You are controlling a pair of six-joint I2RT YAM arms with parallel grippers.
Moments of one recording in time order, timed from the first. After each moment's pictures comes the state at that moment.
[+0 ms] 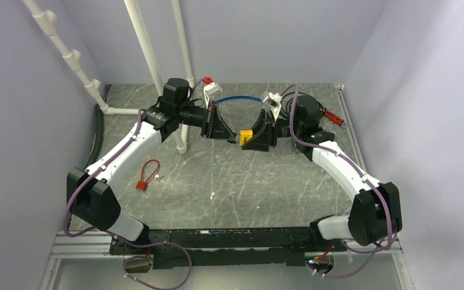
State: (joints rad) left arm -0.48 1.50 1.36 -0.29 1.12 -0.23; right arm 0.34 1.33 0.97 0.19 -1.32 0.22
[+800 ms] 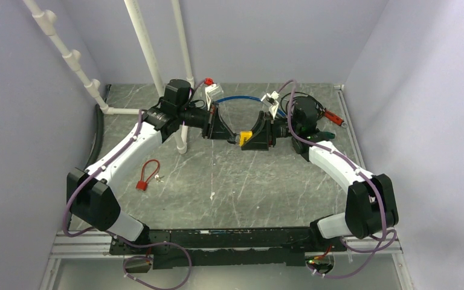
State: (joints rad) left arm -0.50 1.49 1.36 -0.32 1.05 -0.18; right arm 0.34 1.39 0.92 0.39 -1.34 0.50
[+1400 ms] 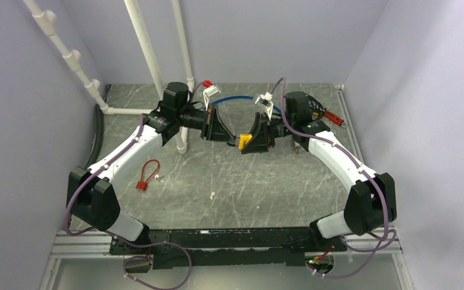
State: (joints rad) left arm -0.50 1.50 1.28 -0.15 1.16 -0.34; right arm 0.37 1.42 1.11 -0.20 -1.36 0.06
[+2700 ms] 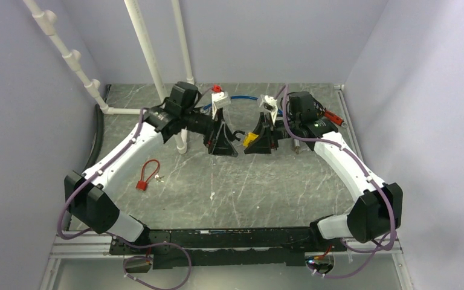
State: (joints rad) left arm -0.57 1.48 1.40 -0.52 1.02 0.00; right arm 0.35 1.37 1.18 -0.47 -1.28 -0.27
